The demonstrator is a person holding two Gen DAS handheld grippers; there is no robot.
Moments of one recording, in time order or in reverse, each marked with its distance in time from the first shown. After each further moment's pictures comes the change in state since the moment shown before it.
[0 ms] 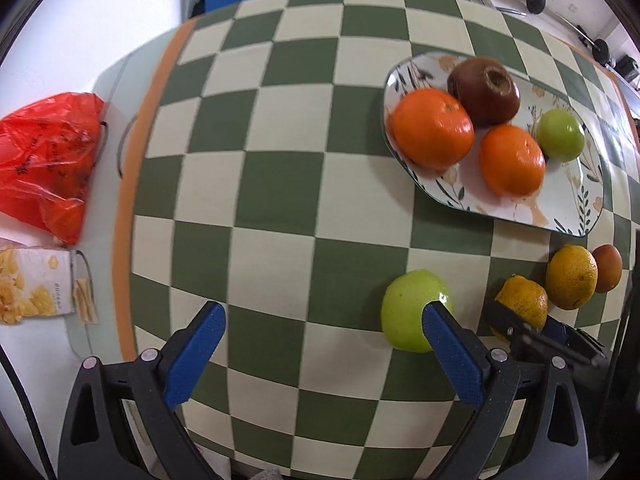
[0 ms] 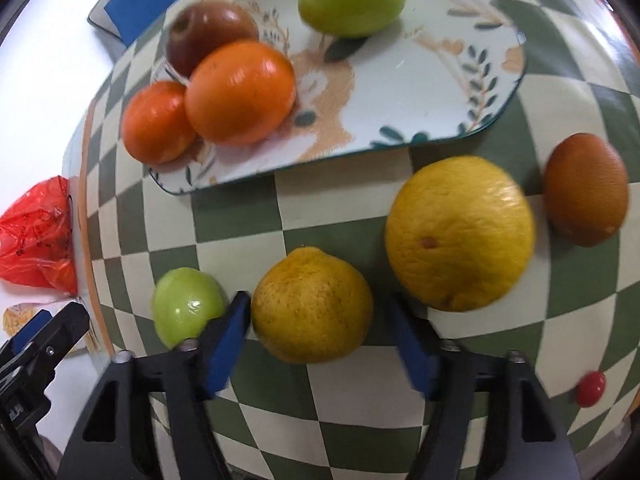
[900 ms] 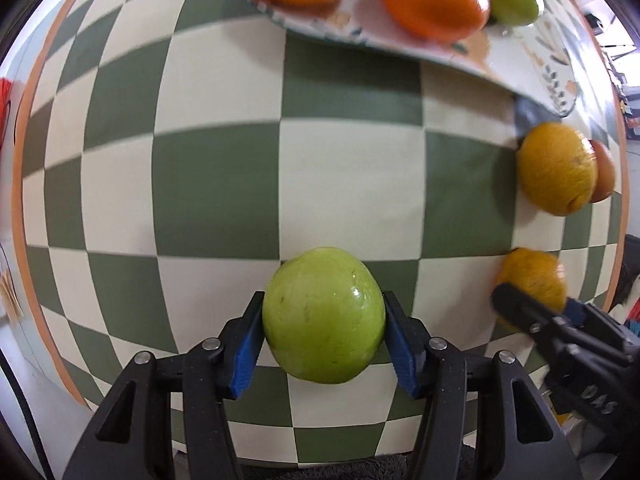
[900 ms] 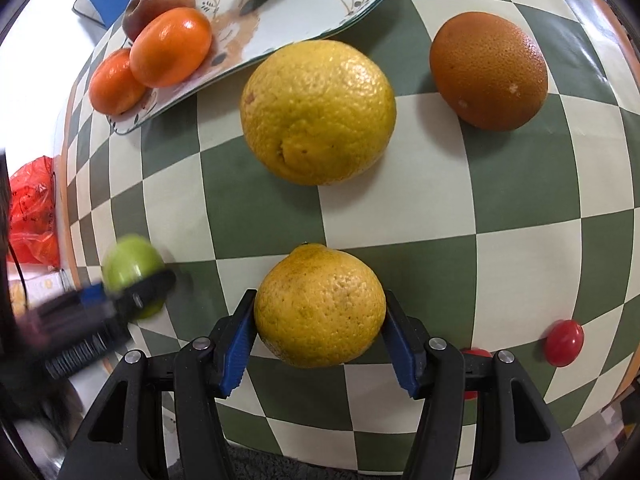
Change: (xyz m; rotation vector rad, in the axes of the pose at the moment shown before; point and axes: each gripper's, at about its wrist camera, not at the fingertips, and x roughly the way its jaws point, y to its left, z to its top) left arm 0.062 -0.057 -0.056 0.103 0.196 -0.195; right arm -0.003 -0.045 -0.043 0.020 0.048 -0.055
